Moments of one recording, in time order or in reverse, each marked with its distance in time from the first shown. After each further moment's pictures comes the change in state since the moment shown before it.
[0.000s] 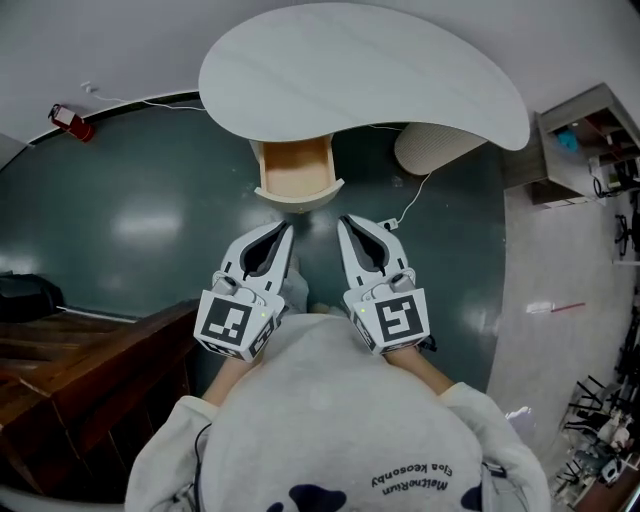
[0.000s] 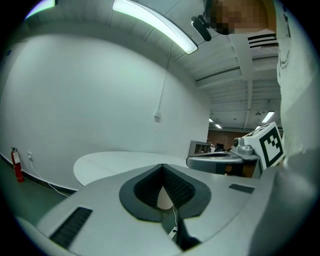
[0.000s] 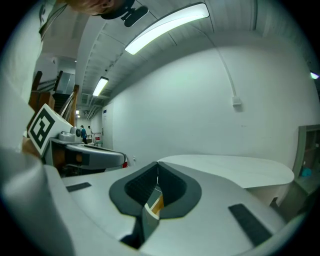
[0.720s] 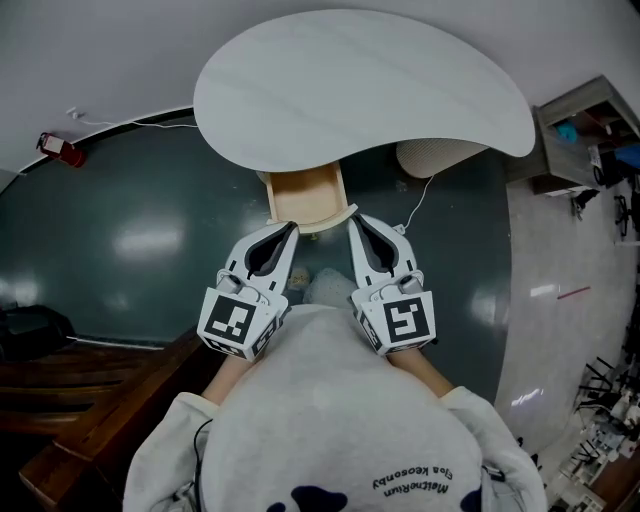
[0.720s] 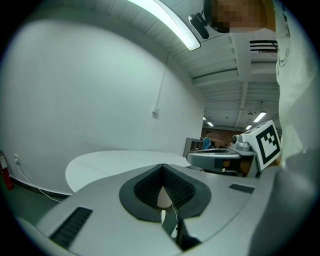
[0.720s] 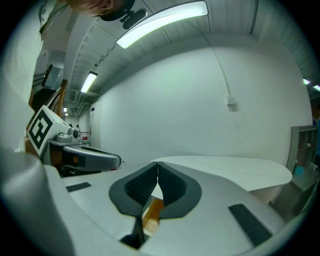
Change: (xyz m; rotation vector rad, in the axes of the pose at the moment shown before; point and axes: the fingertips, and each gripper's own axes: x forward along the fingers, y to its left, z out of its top) left arm 0.051 0.075 0.009 0.026 0.038 -0.111; right arm 0.079 -0.027 0.006 0.017 0.001 -0.123
